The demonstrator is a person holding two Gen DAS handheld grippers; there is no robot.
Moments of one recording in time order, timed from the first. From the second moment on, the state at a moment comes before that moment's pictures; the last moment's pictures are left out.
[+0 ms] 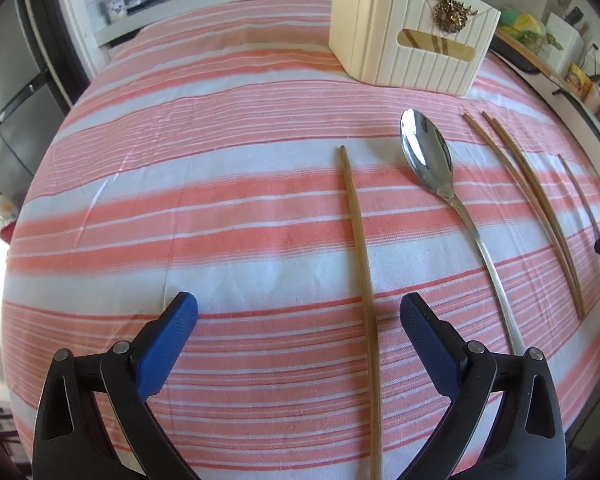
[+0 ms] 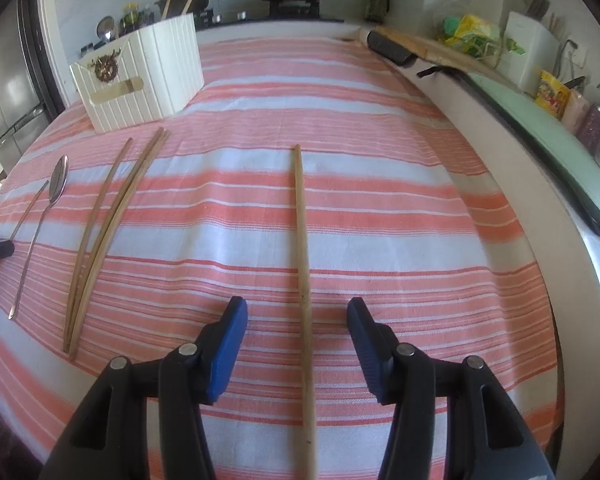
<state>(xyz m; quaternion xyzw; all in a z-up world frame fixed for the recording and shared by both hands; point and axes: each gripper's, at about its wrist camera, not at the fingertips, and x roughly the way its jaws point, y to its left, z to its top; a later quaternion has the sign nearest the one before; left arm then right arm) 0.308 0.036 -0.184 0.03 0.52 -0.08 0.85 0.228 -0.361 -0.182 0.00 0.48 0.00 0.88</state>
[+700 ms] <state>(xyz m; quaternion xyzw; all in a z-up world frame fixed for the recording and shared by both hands) 0.386 -0.021 -0.158 0.09 0.53 -0.11 0.84 0.357 -0.353 -0.156 0.01 0.53 0.06 0.85</state>
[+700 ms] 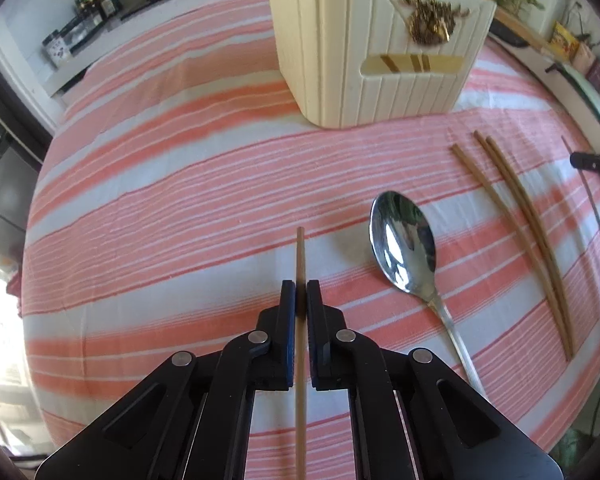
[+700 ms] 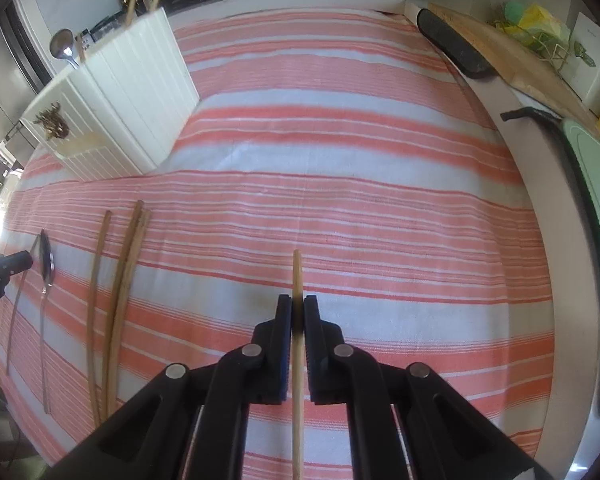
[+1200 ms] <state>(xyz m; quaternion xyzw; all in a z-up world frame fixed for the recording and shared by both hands) 0.285 0.037 -0.021 -0.01 0.34 -0.17 0.92 0.241 -0.331 -0.016 0.03 0.35 0.13 0.92</state>
